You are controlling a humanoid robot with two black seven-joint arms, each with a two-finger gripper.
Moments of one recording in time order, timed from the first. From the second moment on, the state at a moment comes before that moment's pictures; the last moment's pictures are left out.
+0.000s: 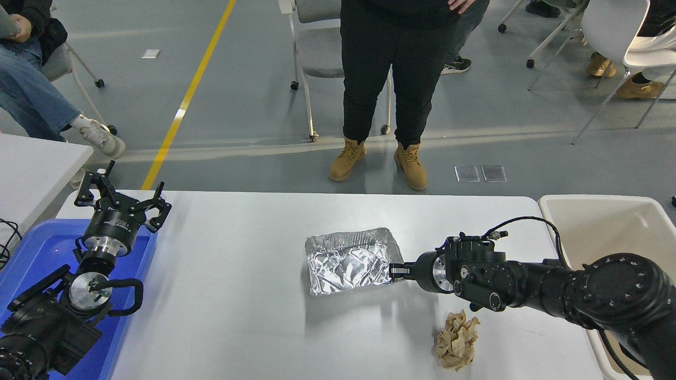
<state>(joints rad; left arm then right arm) -0.55 0.37 -0.86 -0.44 -0.20 -0.59 -0.43 1.04 0.00 -0.63 0.54 -0.66 0.03 0.23</state>
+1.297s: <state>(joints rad) -0.55 0.37 -0.86 -0.44 -0.20 -0.59 -0.43 1.27 -0.27 -0.39 0.67 -0.62 0.18 0.23</state>
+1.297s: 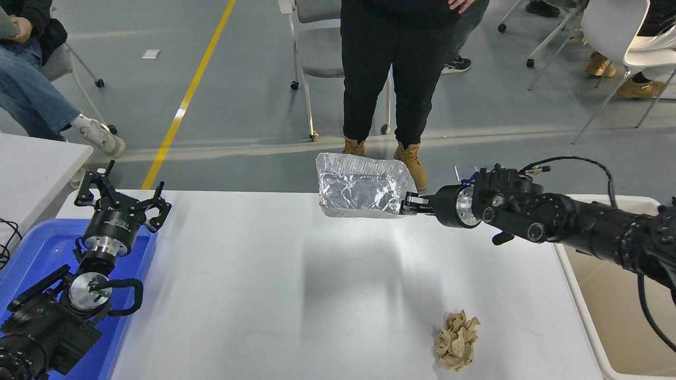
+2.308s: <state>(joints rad) -0.55 0.37 -0.86 -0.44 -0.20 -0.59 -0.43 1.28 -0.63 -0.23 0.56 -0.62 0.34 0.23</state>
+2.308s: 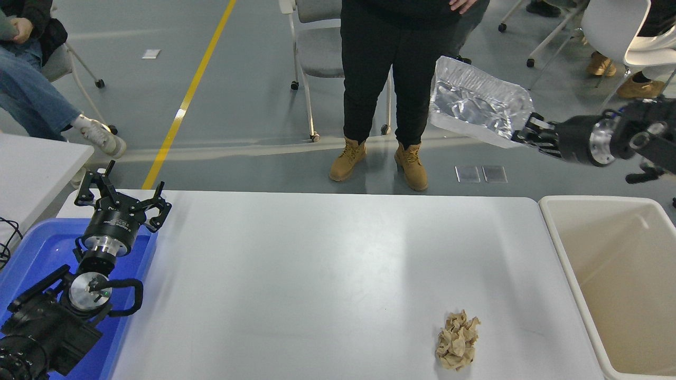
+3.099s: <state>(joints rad) -0.55 0.37 -0.86 -0.44 -0.20 -0.59 -0.43 1.00 -0.66 -0.23 0.13 -0.61 0.34 0.23</state>
